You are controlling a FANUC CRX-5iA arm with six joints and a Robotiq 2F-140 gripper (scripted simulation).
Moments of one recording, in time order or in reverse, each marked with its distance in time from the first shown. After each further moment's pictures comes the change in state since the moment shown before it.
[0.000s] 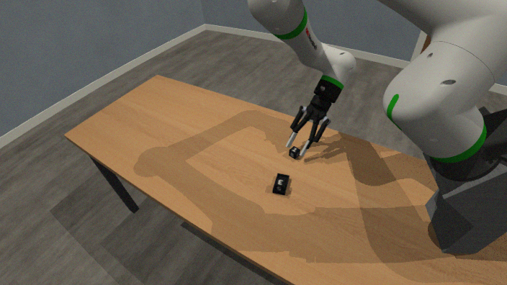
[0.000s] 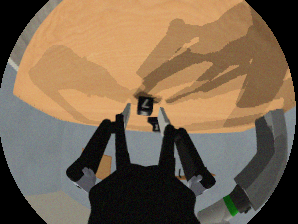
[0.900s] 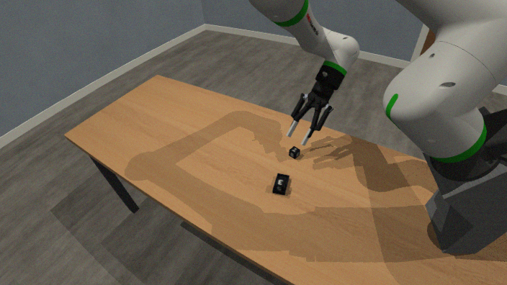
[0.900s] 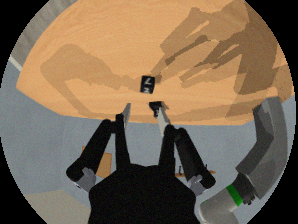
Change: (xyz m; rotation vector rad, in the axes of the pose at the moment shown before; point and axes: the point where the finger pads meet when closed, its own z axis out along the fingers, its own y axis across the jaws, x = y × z) arm -0.041 0.000 -0.041 0.000 0.000 0.000
